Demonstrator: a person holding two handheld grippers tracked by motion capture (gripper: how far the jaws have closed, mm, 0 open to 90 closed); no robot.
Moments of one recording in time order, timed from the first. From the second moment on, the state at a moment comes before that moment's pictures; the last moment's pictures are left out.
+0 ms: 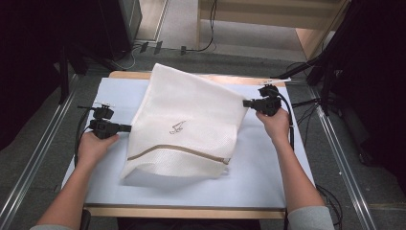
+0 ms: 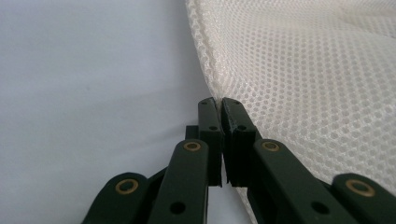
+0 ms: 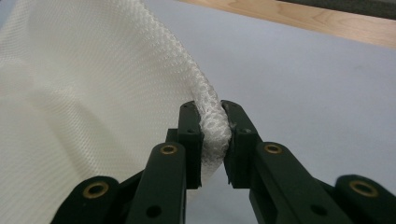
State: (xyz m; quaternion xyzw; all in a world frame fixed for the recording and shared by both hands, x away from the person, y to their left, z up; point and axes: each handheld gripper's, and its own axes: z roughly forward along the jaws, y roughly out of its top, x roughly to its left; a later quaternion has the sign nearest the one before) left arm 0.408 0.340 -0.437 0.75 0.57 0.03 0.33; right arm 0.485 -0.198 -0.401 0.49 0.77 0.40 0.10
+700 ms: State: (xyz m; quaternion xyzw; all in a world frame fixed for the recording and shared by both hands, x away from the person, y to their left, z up) left arm 0.376 0.334 -0.423 0.76 0.54 0.02 0.35; right arm 0.441 -0.188 -0.423 0.49 0.77 0.40 0.09
